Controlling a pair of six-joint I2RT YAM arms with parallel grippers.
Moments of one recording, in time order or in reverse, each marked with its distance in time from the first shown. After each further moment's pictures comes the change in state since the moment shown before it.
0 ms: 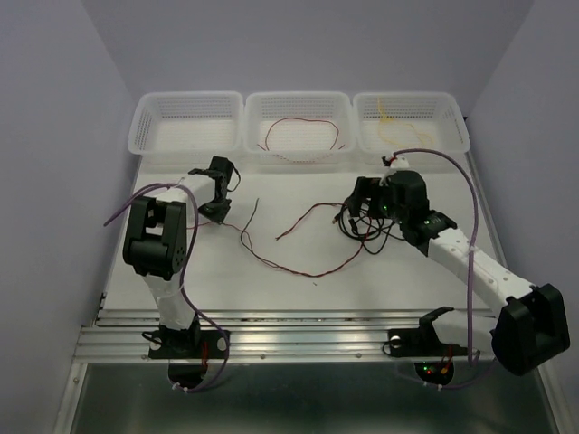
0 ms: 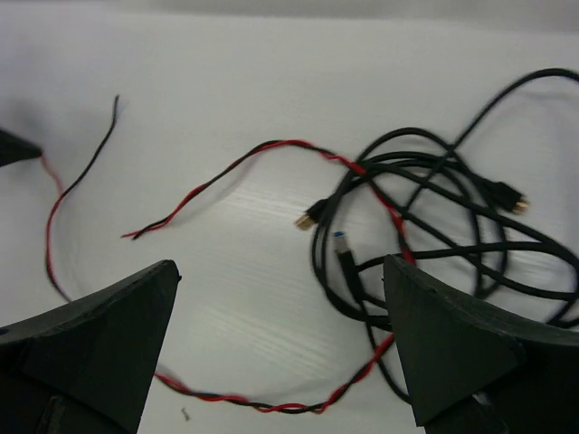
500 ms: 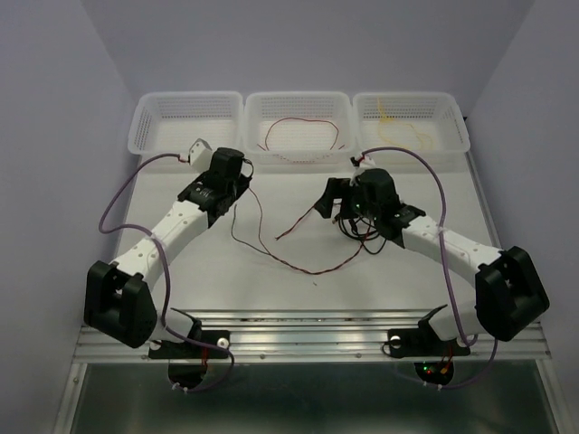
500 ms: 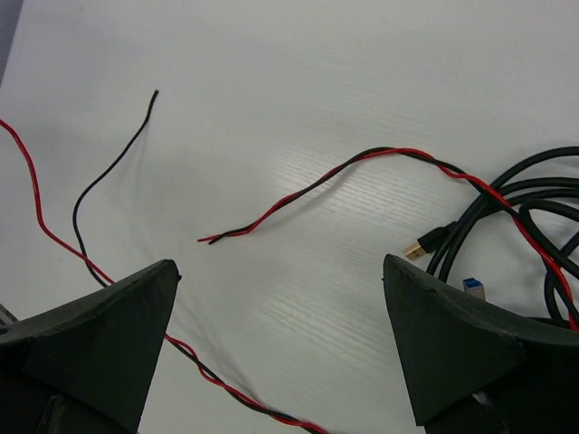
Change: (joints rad) left arm -0.216 -0.472 -0.127 0.347 -0.037 0.224; right arm 0.177 0.234 0.073 0.134 -0.079 0.124
